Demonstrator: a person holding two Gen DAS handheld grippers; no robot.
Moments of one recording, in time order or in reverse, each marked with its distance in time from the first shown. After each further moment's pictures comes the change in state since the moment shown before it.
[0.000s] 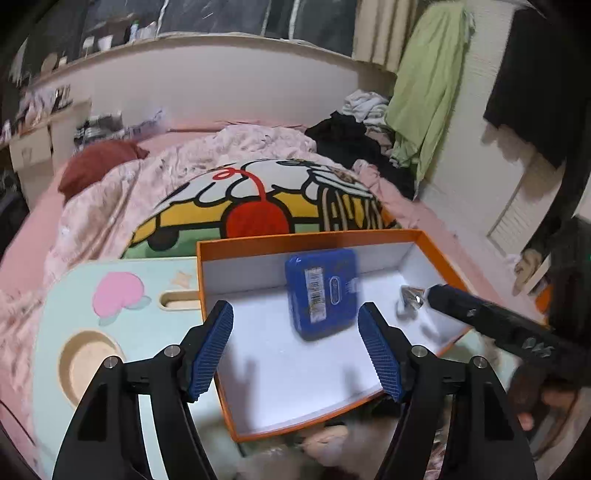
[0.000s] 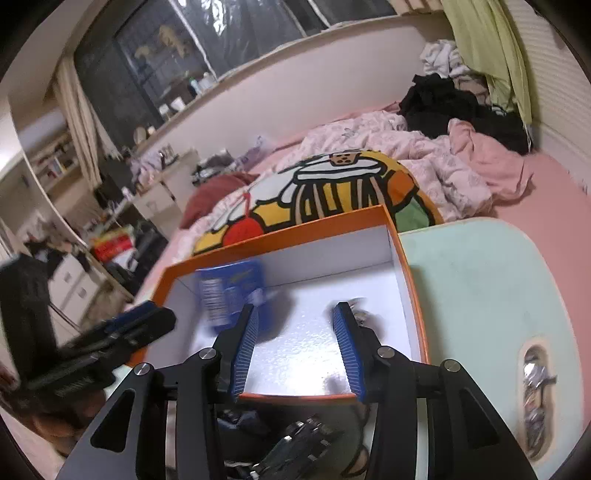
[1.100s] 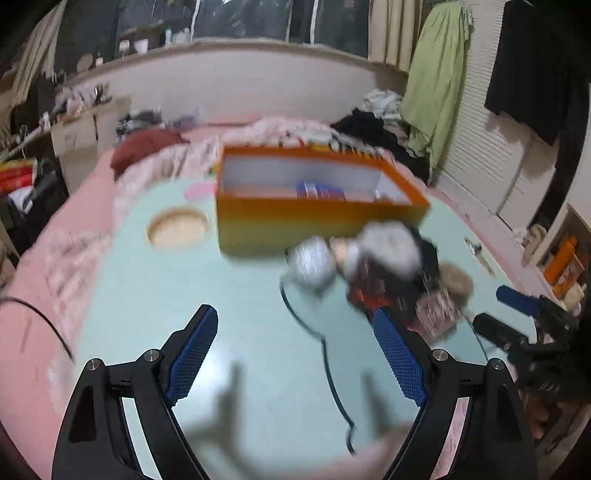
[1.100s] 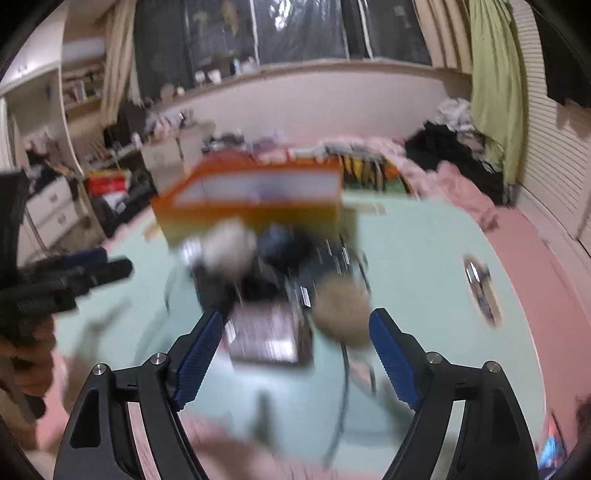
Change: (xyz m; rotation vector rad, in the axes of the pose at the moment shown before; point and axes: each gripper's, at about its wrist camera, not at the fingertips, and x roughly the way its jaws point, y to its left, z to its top) left arm -0.104 0.008 -0.128 -0.020 -0.001 0.084; right arm -0.095 0.057 -0.143 -0.304 -0.019 -0.190
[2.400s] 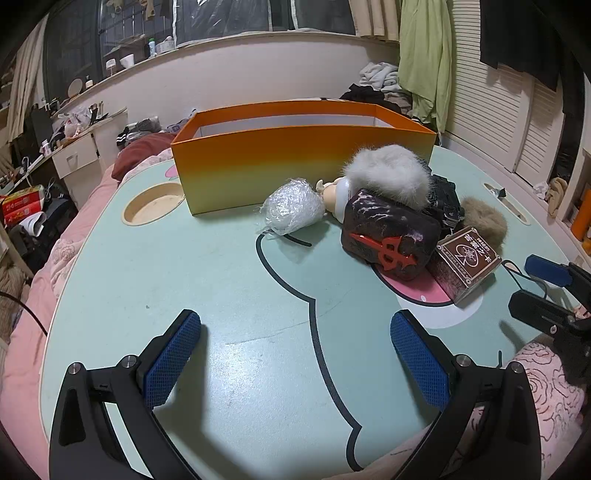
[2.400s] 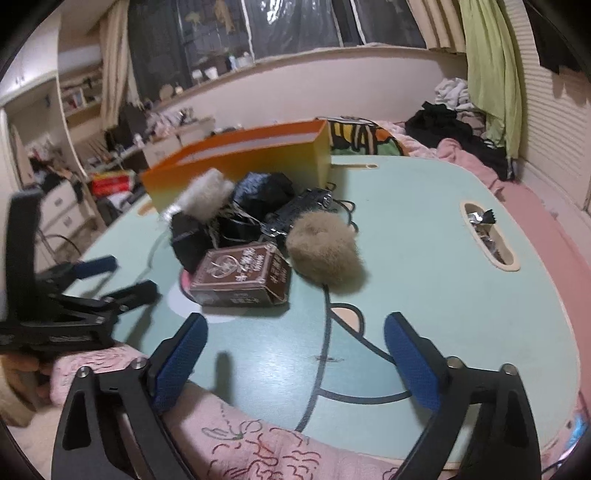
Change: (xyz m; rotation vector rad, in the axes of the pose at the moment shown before) left arm 0.040 -0.027 -0.030 0.109 0.005 0.108; right arm 0.015 -0.023 -0.034 0.058 -0.008 0.088
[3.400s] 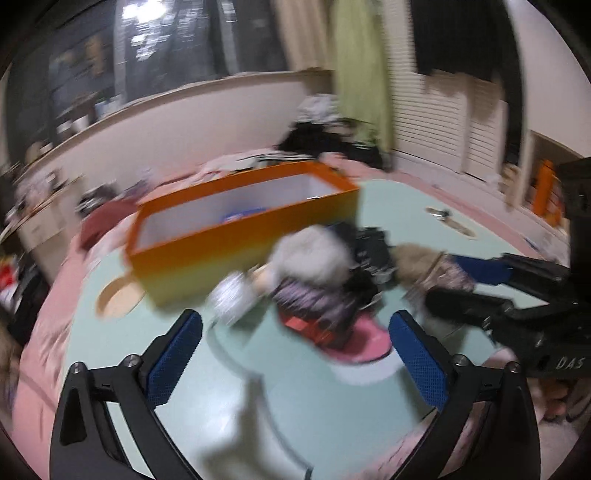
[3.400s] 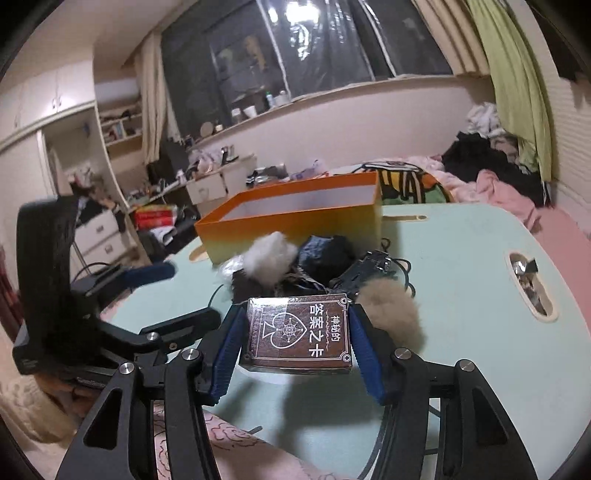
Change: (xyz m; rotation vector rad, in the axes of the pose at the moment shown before) left arm -0.025 -0.035 0.036 0.221 -0.146 -0.164; right arm -0.007 0.026 0.025 0.004 -0.149 0.168
